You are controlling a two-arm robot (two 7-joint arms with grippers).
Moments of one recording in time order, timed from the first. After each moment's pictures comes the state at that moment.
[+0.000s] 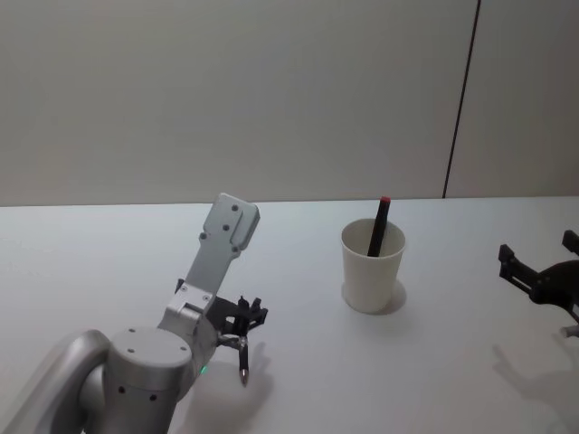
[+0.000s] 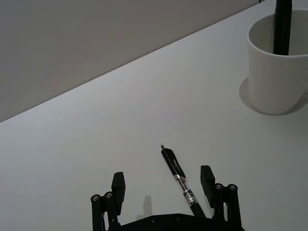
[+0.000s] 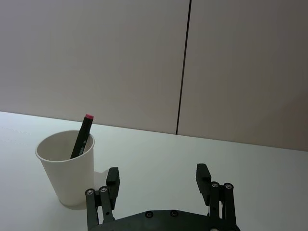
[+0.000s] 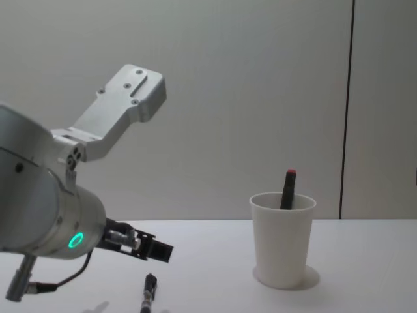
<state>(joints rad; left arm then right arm) -0.26 0.24 0.41 -1.72 -0.16 0.82 0.17 -0.01 0.37 -0.10 -1.79 0.31 0.22 0.06</state>
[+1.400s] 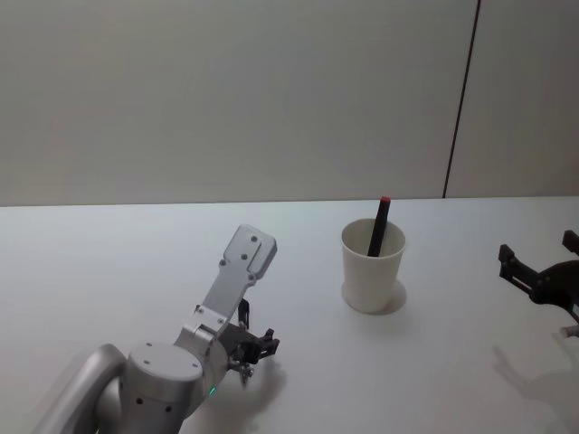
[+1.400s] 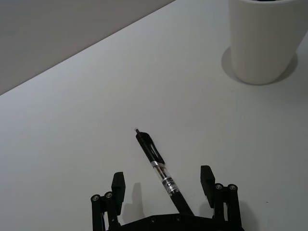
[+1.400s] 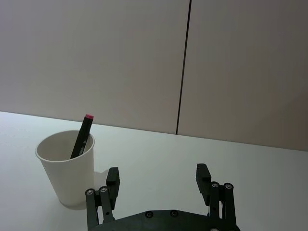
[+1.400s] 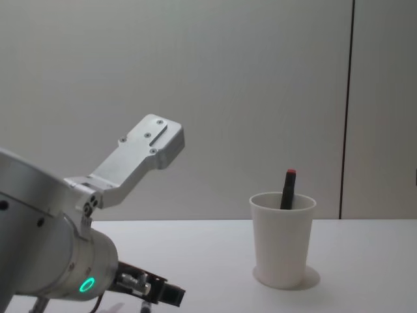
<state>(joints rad) -0.26 0.22 0.41 -1.61 -0.06 0.79 0.03 -0.01 0.37 -0.10 -1.79 0.31 0.22 0.06</state>
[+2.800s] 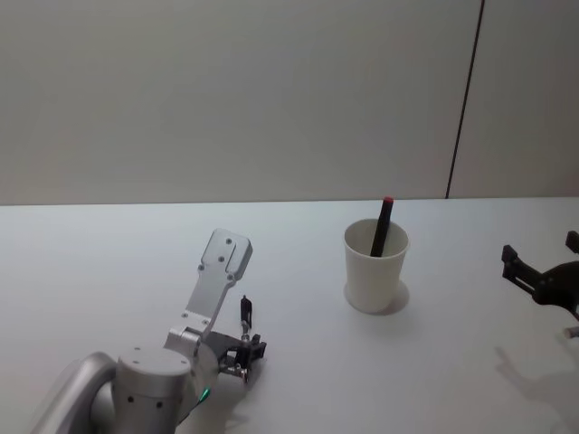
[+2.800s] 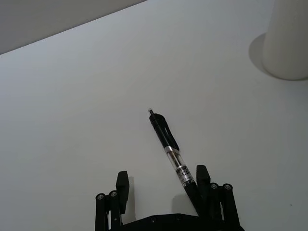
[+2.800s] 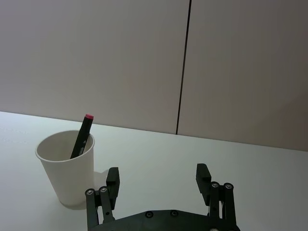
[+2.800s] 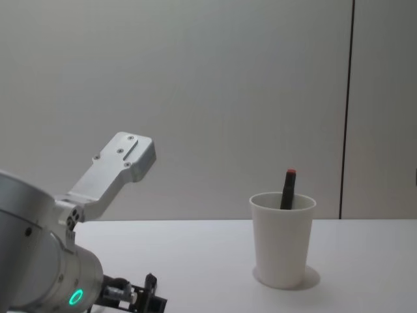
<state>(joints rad) -0.25 0.18 0.34 -1.56 -0.16 0.79 0.09 -0.01 0.37 -0.10 -1.79 0.31 0.22 0.06</state>
